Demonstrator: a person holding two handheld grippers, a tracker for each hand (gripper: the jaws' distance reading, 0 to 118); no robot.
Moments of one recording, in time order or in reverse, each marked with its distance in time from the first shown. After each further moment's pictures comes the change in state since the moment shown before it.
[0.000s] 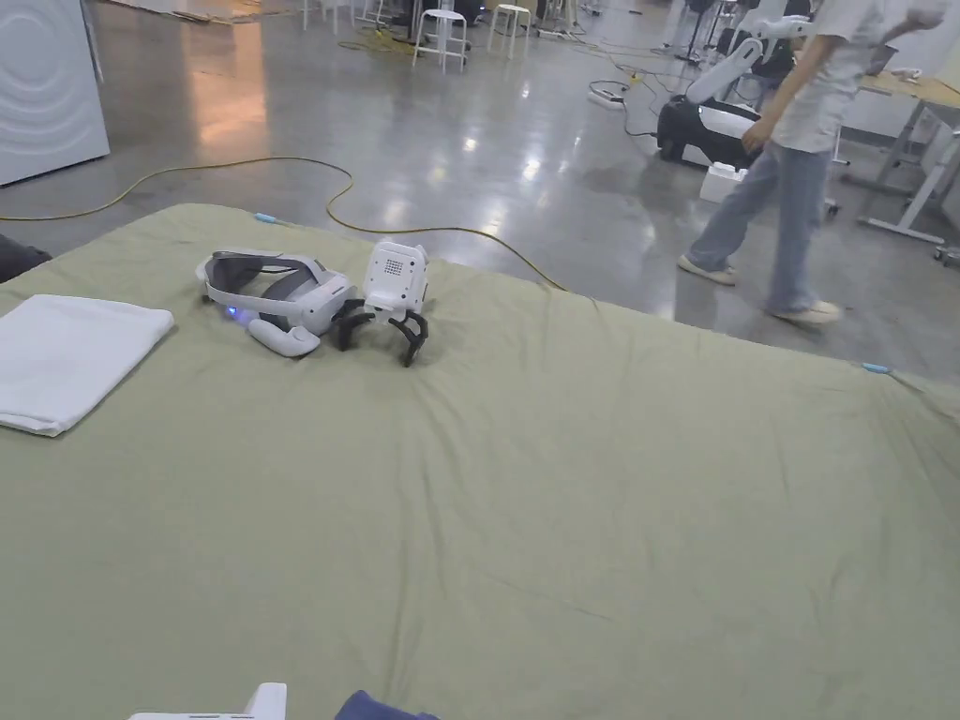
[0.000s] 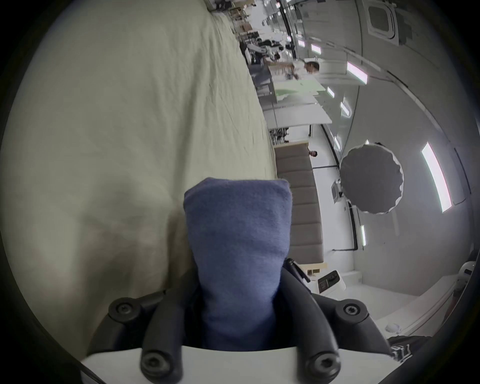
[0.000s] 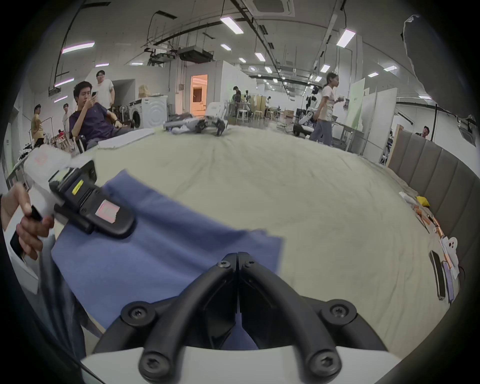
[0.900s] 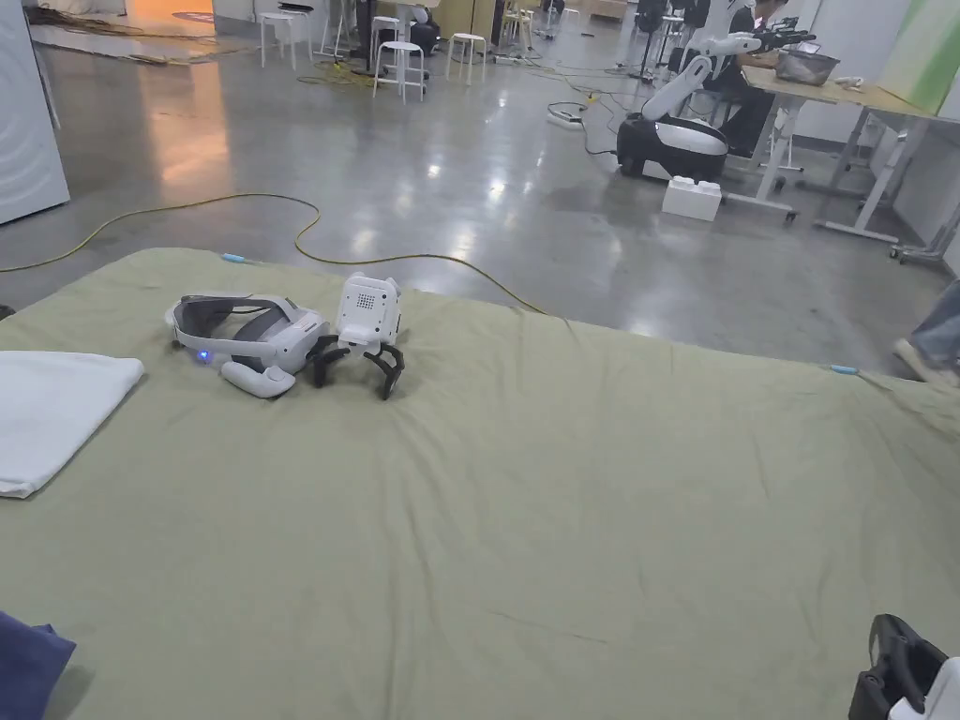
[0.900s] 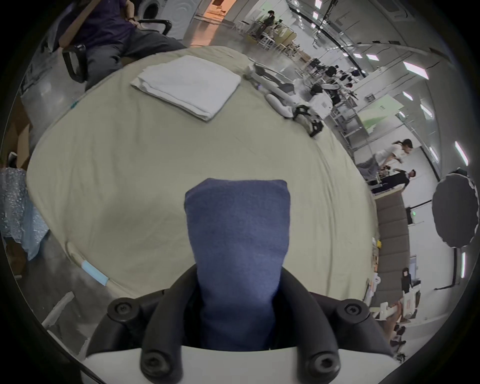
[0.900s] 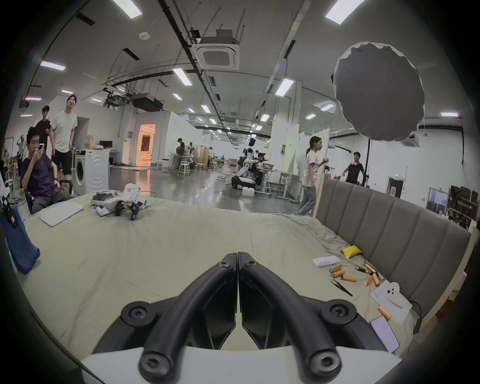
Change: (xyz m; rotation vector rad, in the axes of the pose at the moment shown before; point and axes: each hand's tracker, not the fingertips) left arm 0.098 0.148 0.292 0.246 0.771 -0.073; right arm 0.191 0.124 0.074 0.300 -0.374 -0.089
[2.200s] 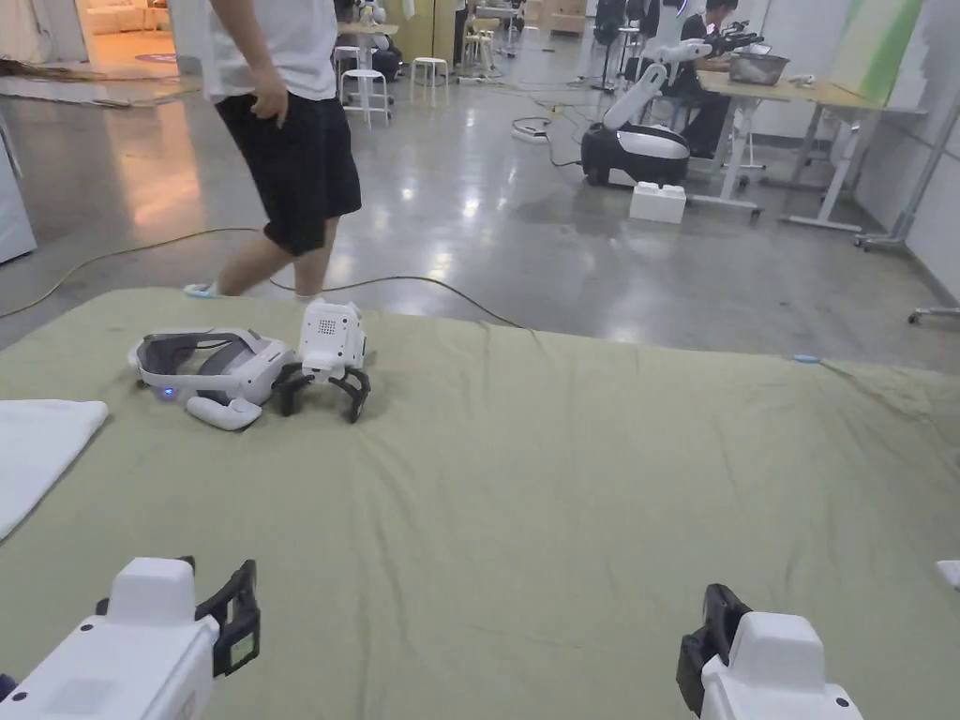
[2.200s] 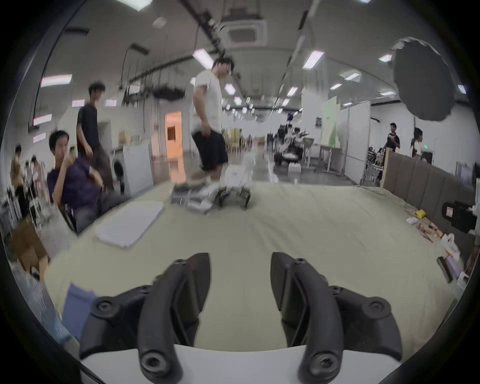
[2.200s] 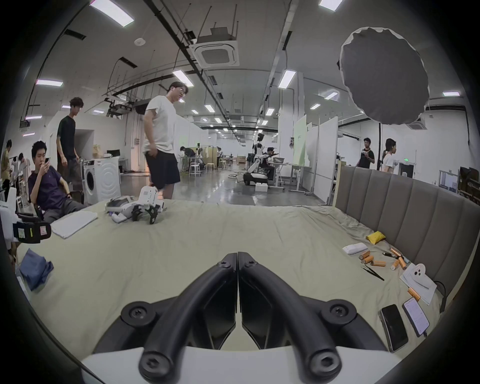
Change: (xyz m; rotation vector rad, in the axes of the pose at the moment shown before) left arm 0.267 -0.171 -0.120 0.802 0.145 -0.616; right arm -0.067 -0.007 -0.021 0.000 0.082 -0.078
